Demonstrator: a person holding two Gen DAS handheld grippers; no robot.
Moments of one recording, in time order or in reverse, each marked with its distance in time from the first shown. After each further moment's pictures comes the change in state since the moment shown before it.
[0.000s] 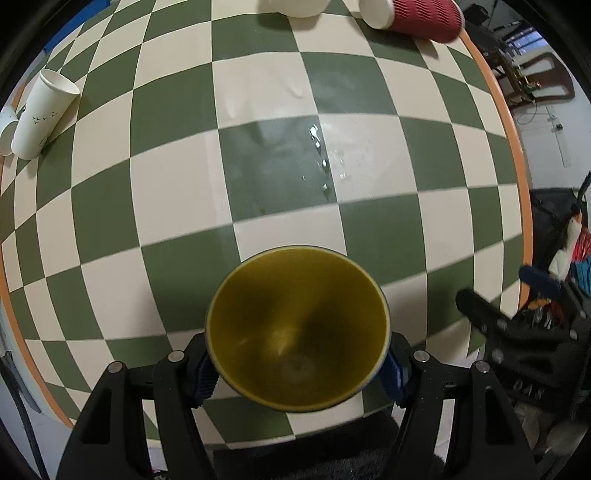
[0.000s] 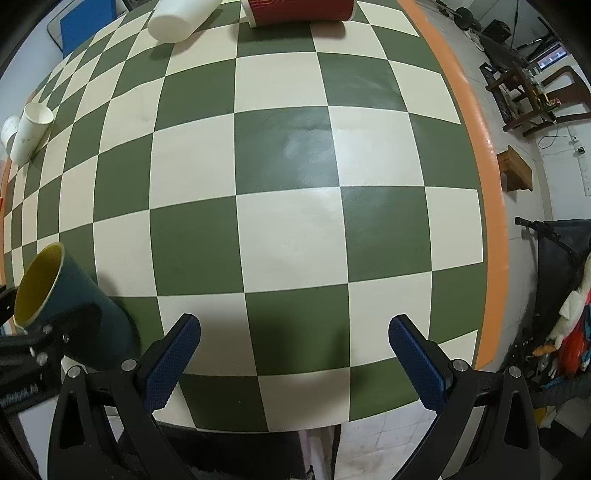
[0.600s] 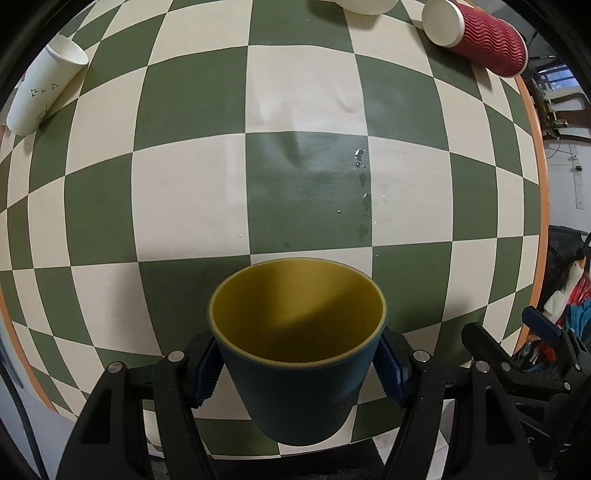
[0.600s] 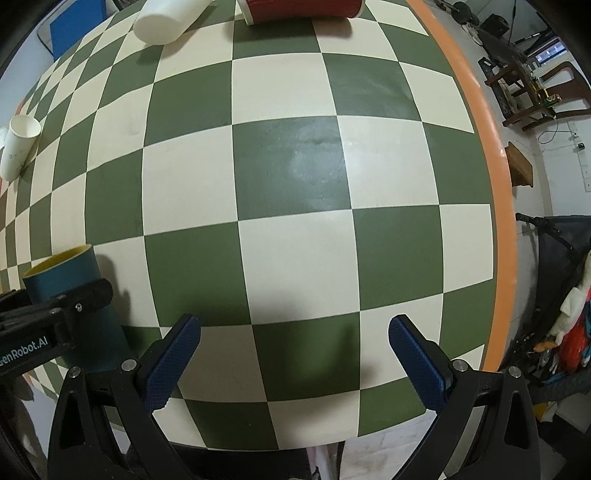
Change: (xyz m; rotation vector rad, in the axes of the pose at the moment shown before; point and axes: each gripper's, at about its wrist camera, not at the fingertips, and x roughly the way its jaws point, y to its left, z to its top) left arm 0.016 0.026 0.019 -0.145 0.043 -0.006; right arm 0.007 0.008 0.026 0.014 0.016 -0.004
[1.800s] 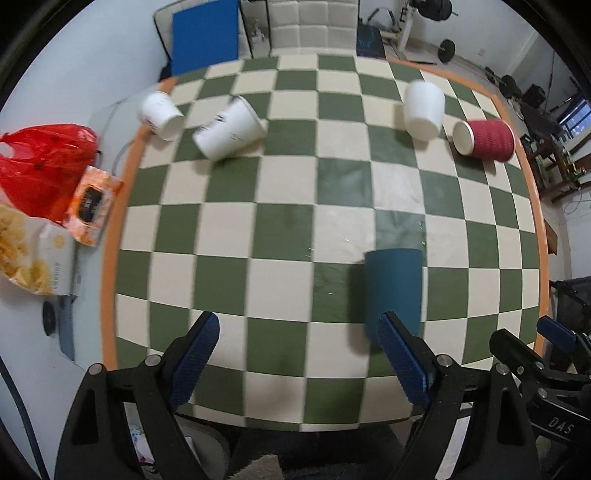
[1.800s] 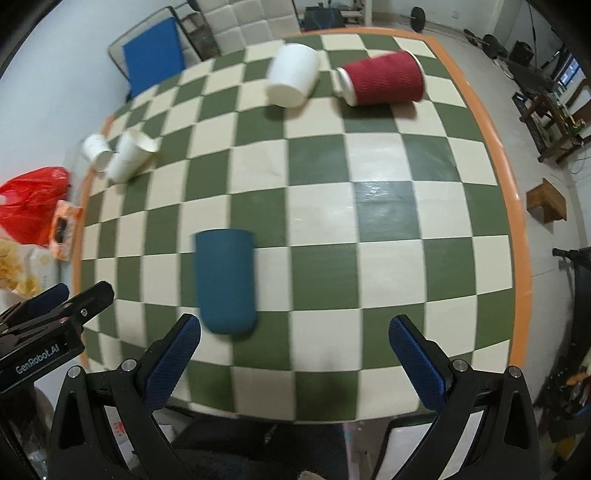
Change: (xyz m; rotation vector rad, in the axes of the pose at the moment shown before) left arm -0.150 0.075 -0.089 -0.098 -0.354 0.186; right arm -0.116 0.074 -0.056 -0.081 -0.195 0.244
